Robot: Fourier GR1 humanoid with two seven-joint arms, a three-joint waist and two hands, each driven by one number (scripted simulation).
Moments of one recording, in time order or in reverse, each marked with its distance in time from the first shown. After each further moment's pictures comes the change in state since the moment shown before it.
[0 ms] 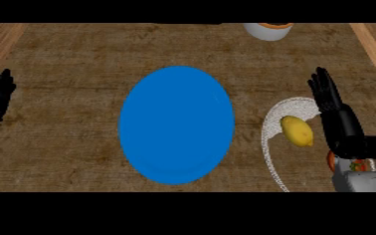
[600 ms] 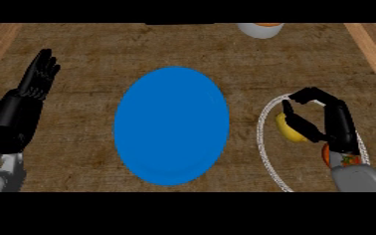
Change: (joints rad) left arm -0.176 -0.123 -0.061 -0.017 0.142 -0.089 0.090; right arm -0.049 -0.060 0.093 0.056 0.468 -0.301 0.079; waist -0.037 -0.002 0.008
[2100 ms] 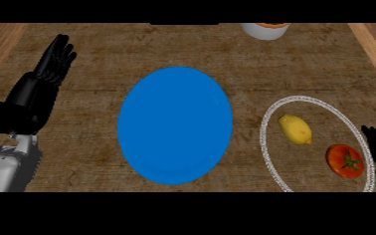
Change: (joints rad) left arm -0.123 -0.066 0.006 0.046 0.010 -0.052 0.081; right arm 0.495 -0.090 -0.024 -0.641 0.464 0.284 0.786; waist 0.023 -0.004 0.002
